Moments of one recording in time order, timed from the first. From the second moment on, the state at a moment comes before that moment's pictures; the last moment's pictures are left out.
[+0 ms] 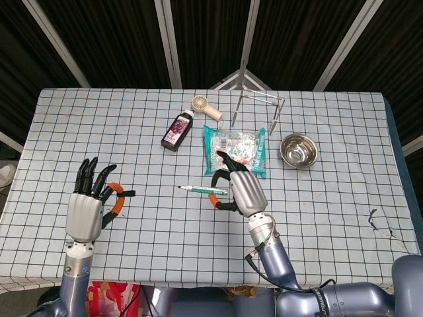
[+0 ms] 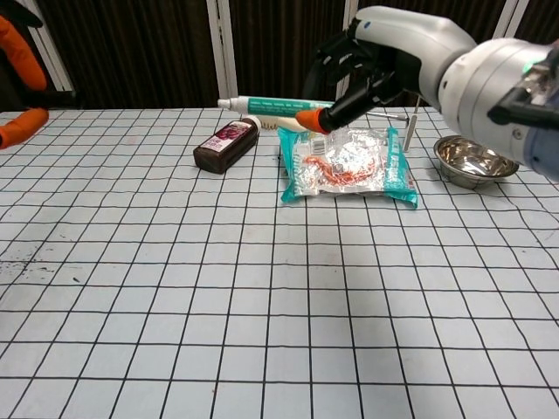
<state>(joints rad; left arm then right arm) -0.31 -1.67 -0.15 -1.47 1.72 1.71 0.34 0.77 -1.61 0.33 -2.00 -0.84 1.35 -0.43</state>
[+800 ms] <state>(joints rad) -0.32 -1.99 -0.12 -0.70 1.51 1.46 -0.38 0.57 -1.71 0.13 -1.68 -1.10 1.27 -0.05</state>
